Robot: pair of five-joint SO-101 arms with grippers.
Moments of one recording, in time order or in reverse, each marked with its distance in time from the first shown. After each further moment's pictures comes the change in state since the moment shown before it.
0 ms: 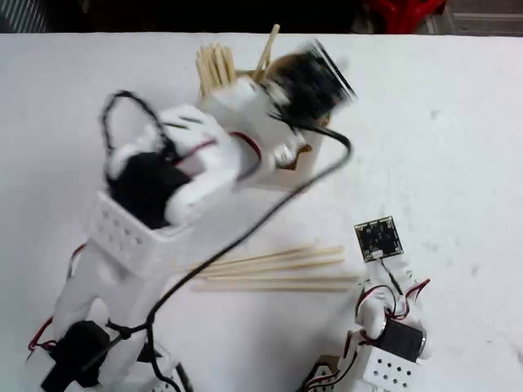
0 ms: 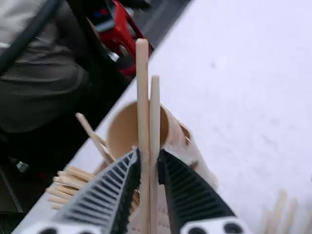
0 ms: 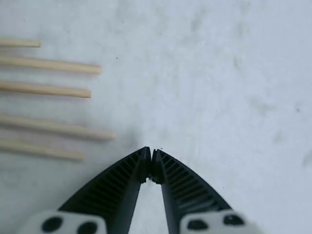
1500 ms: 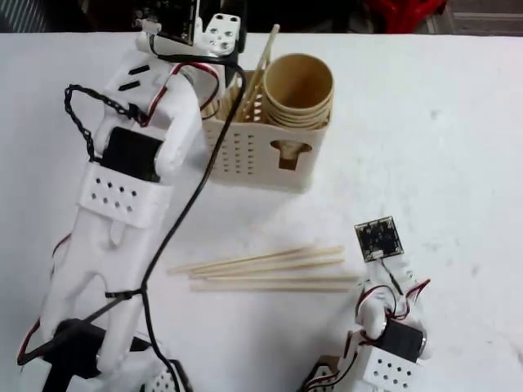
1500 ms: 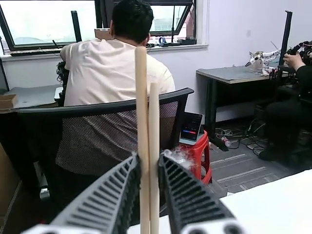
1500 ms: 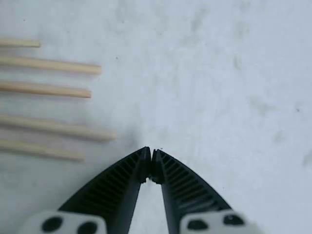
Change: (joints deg) left arm -16.9 0.0 16.5 -50.0 23.1; right arm 0.0 0.0 0.0 0.0 0.0
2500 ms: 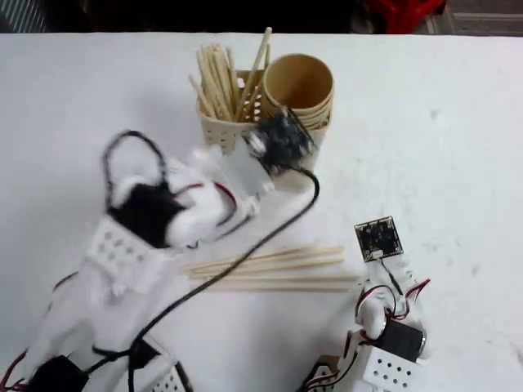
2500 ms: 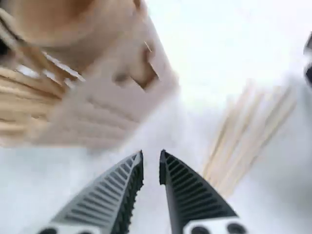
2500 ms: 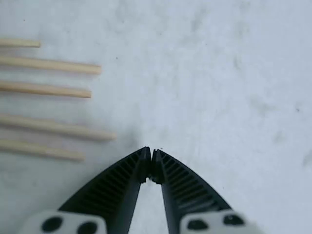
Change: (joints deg) left arm 13.9 -14.8 16.2 54.6 -22.5; right arm 0.0 0.0 0.0 0.0 0.0
